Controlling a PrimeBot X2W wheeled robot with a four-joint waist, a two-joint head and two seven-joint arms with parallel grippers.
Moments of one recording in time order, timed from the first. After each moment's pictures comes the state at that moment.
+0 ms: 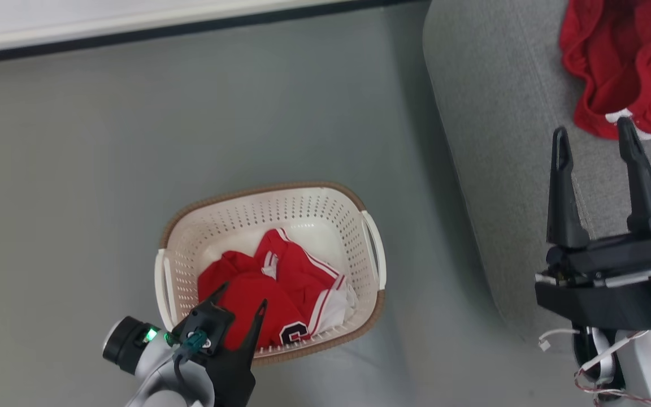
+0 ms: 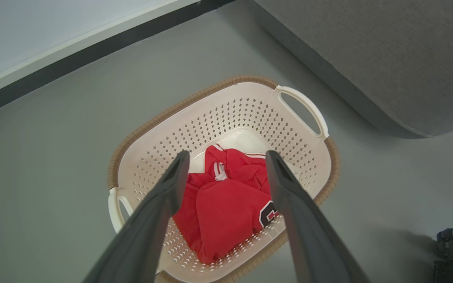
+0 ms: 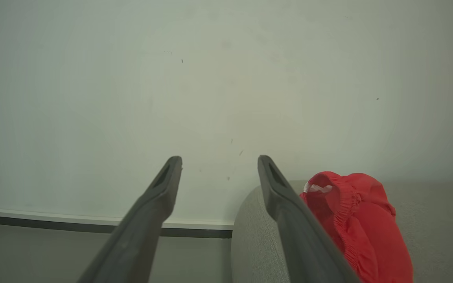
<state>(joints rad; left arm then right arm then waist) -0.25 0.20 -0.44 0.33 -0.17 -0.04 0.03 -0.27 -0.20 0.18 -0.23 0.14 -0.12 -0.20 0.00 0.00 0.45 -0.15</state>
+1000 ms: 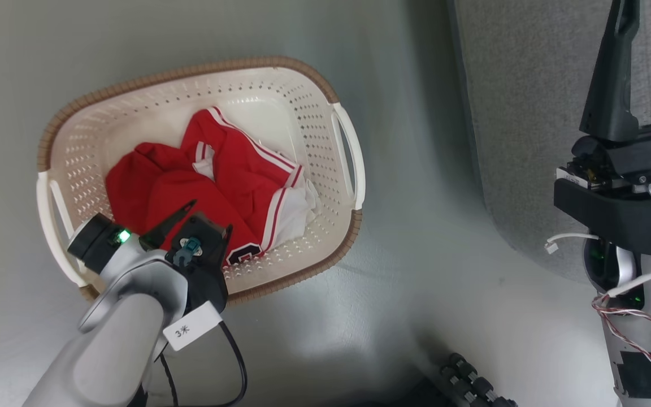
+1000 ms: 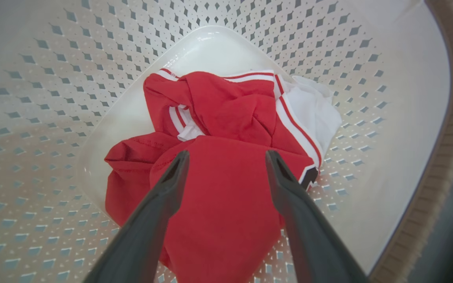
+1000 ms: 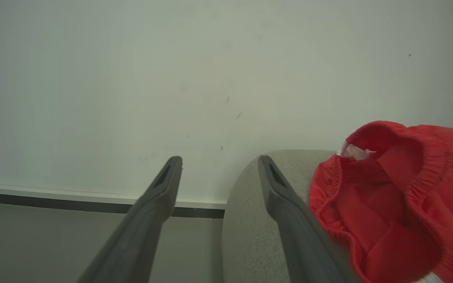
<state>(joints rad) -0.59 0.27 -0.52 0.54 -0.05 -0.11 0.10 -0.56 -0.16 0.17 -0.27 0.14 -0.12 -0.22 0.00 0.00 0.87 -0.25</state>
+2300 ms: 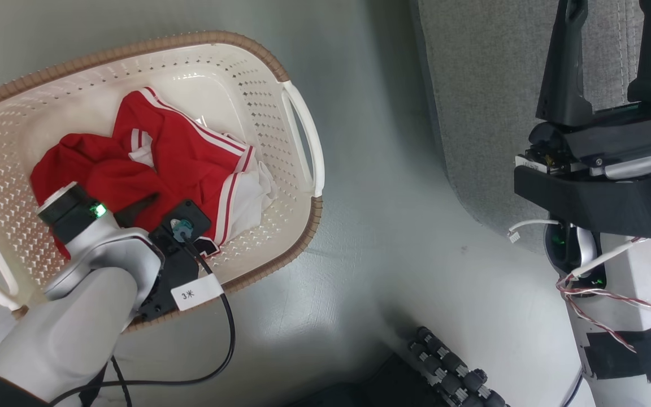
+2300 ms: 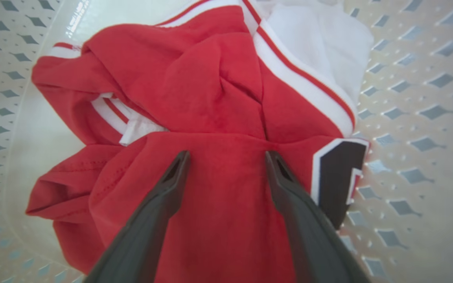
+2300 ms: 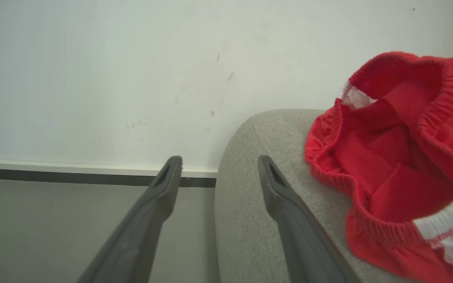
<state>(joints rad) -0.77 0.38 -0.76 0.67 -0.04 -0.13 0.22 -0.64 -0.10 0.22 -0.16 0.17 -0.11 -0.26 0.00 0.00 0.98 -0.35</state>
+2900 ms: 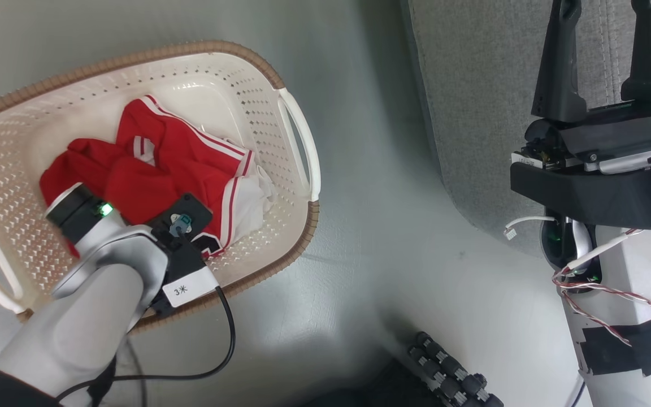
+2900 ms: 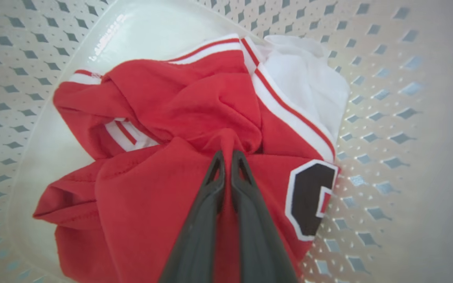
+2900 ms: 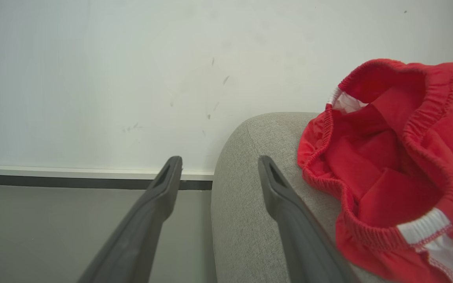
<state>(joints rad) -0.78 0.36 -0.75 0.69 -0.13 -0.13 0.16 -0.65 -0.09 0.22 -0.12 0.18 -0.10 -0.26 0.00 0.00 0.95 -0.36</state>
